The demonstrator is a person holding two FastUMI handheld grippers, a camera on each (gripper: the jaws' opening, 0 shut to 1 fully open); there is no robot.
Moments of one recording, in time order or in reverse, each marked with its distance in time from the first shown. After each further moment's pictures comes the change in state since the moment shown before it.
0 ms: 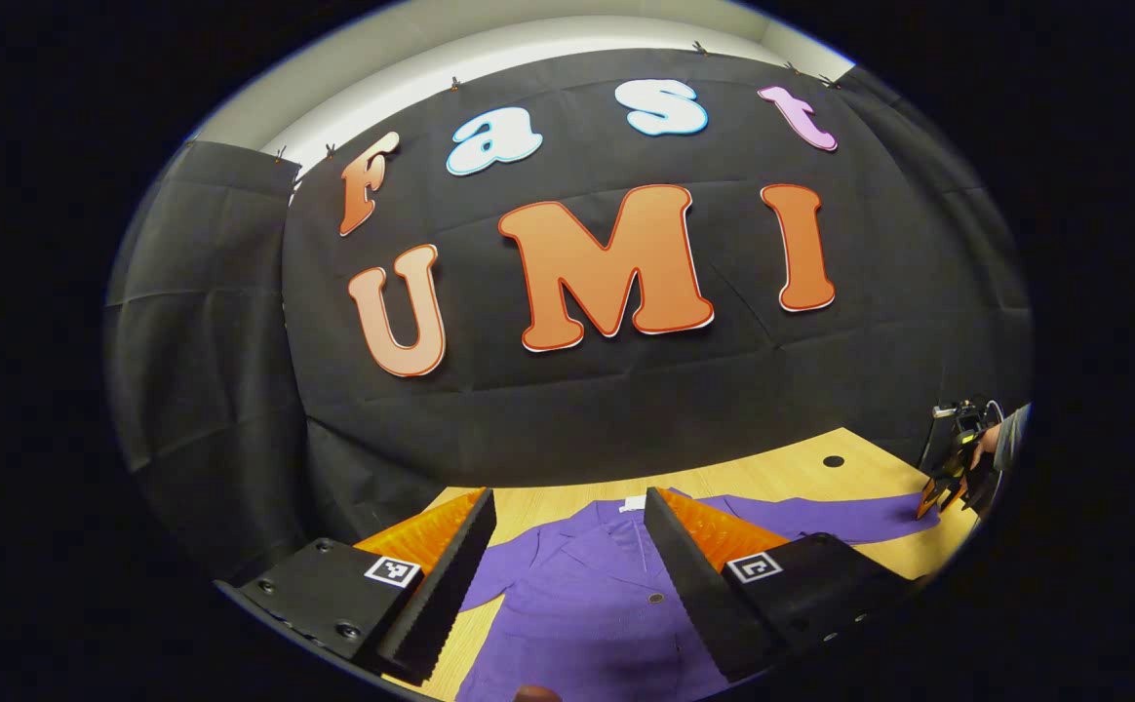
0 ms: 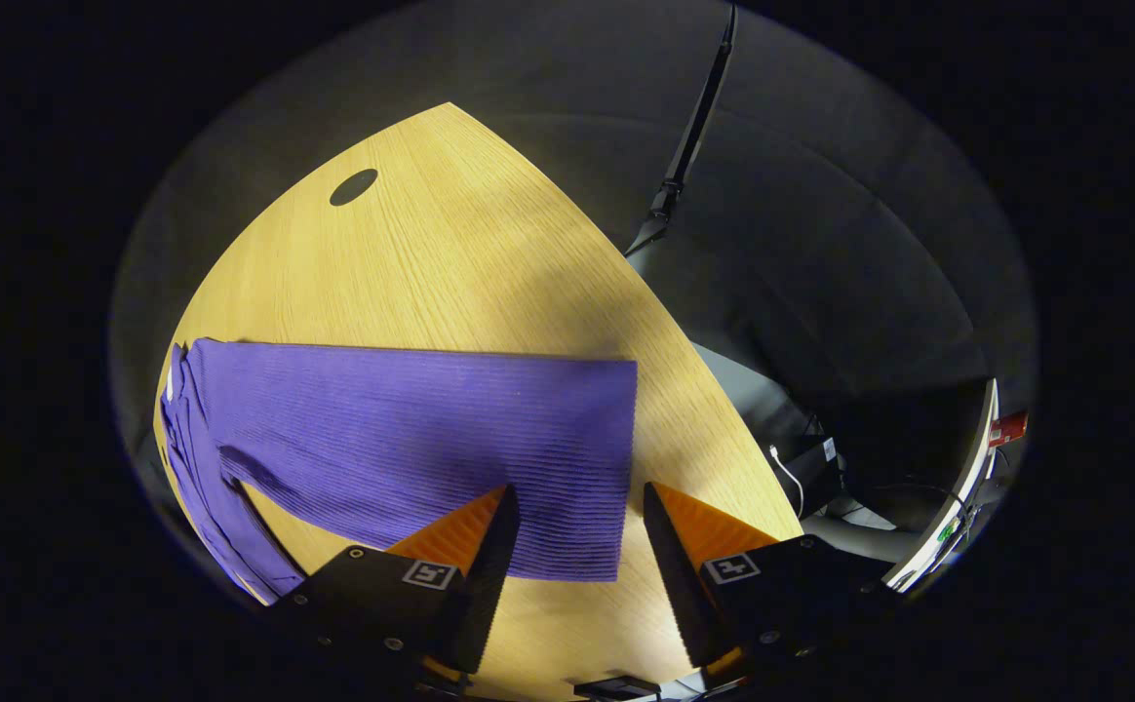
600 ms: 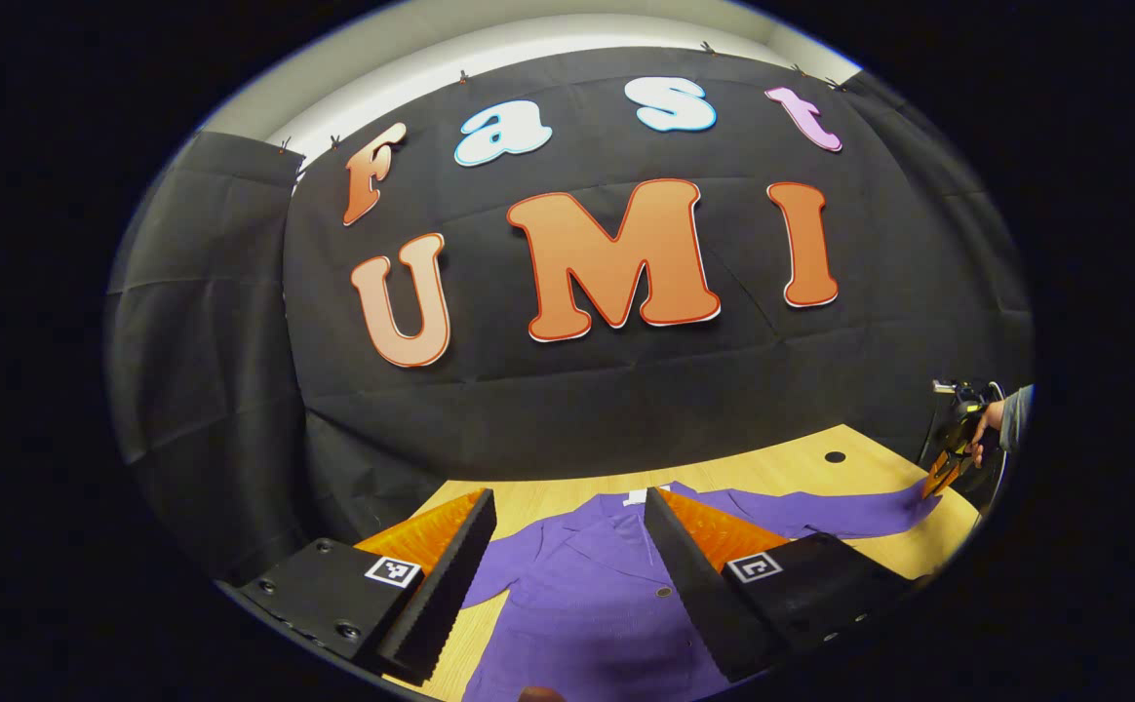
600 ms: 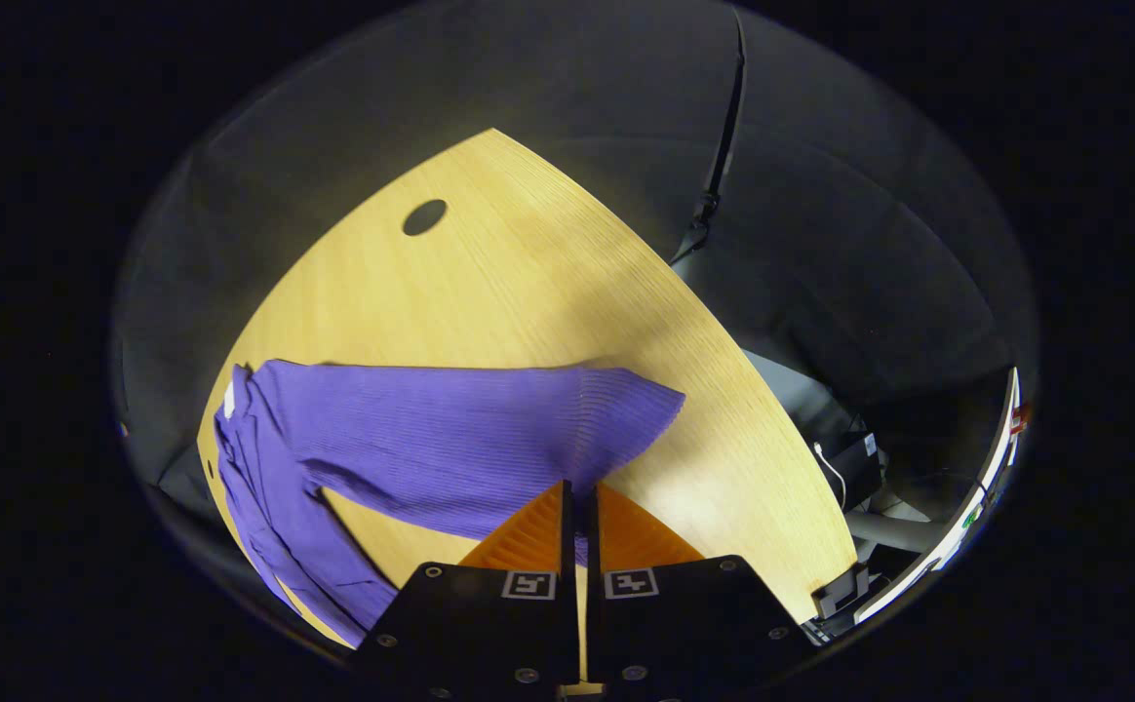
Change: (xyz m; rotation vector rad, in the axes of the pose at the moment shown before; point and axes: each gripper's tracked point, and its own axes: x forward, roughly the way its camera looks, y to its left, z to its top) left arm 0.006 0.021 -0.013 -0.023 0.002 -0.029; right arm -0.056 0.059 0.015 0.033 -0.087 0.151
